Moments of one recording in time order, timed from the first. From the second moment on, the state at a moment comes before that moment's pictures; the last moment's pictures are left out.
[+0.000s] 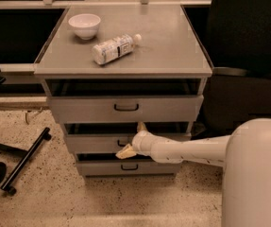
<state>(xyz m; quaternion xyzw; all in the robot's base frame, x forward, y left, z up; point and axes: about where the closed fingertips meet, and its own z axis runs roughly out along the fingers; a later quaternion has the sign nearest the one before) 0.678 0.019 0.480 -0.47 0.74 0.07 0.47</state>
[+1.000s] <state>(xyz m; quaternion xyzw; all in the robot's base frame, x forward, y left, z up) 0.751 -0.026 0.415 -0.41 0.82 0.08 0.39</state>
